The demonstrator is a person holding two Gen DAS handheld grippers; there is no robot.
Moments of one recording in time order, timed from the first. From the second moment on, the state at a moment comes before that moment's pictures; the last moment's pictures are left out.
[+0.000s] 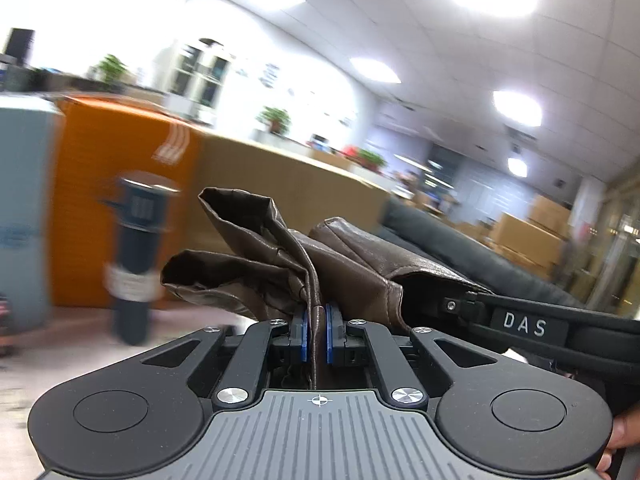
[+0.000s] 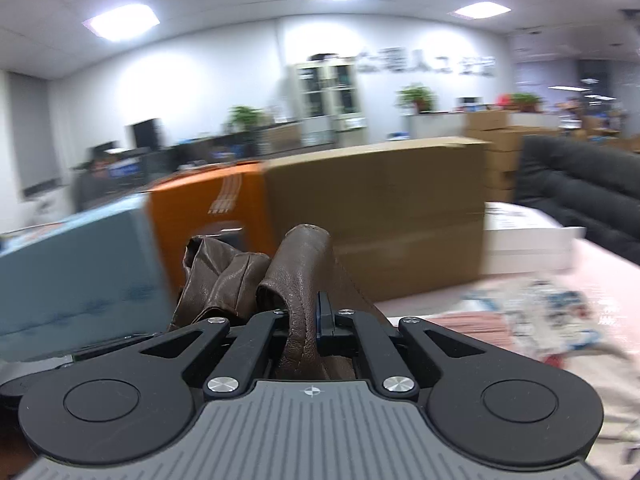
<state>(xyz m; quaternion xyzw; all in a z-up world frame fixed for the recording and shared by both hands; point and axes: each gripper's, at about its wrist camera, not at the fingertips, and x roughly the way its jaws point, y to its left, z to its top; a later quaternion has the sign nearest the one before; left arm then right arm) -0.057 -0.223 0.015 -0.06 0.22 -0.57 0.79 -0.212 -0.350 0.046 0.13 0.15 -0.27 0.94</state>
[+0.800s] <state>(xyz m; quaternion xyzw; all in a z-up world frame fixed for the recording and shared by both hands) 0.020 0.008 -0.081 0.03 0.37 -0.29 0.88 -0.154 -0.345 -0.053 0.05 0.35 -0.13 0.93</state>
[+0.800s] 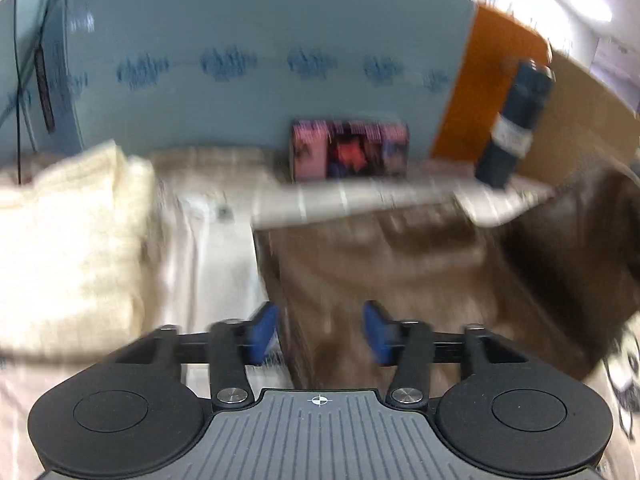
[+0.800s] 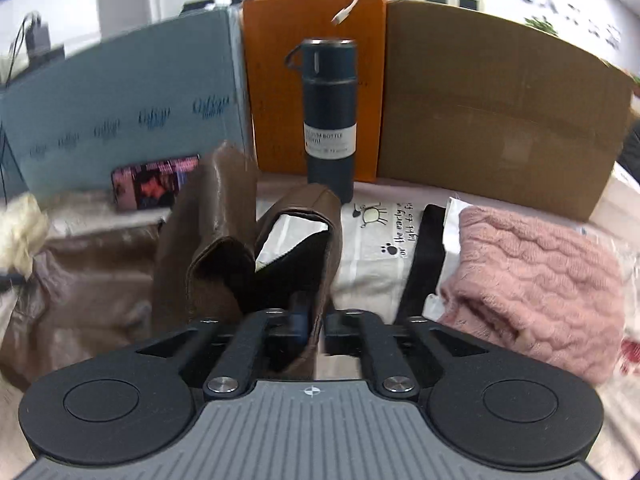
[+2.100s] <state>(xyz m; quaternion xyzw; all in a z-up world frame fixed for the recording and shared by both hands) 0.092 -0.027 -0.112 -0.12 0.43 -0.36 0.82 -0.063 -0.400 -0.034 0.32 0.38 0.16 0.85</state>
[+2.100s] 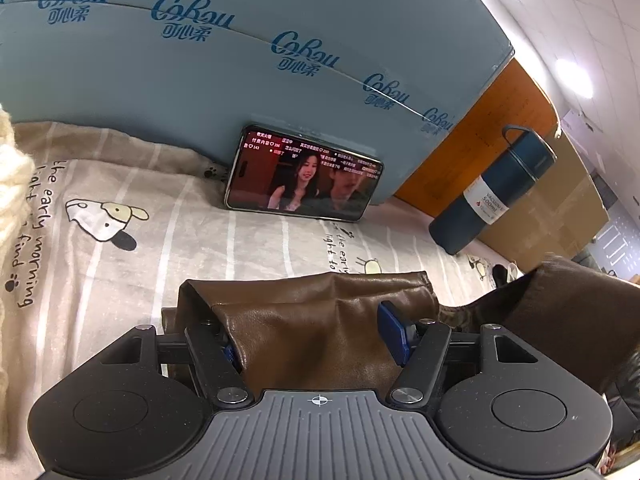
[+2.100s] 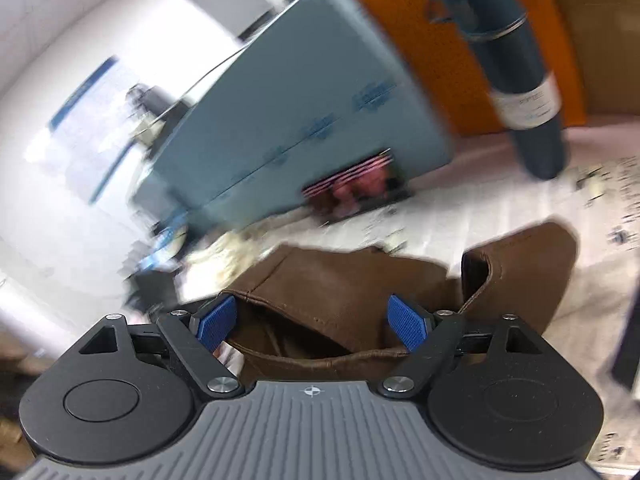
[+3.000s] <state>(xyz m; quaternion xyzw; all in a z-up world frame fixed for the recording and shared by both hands) 0.076 -0.038 -0.089 -0.08 0.38 -0.36 0.85 -0.071 -0.425 -0.060 0.16 0.47 0.04 0.87</state>
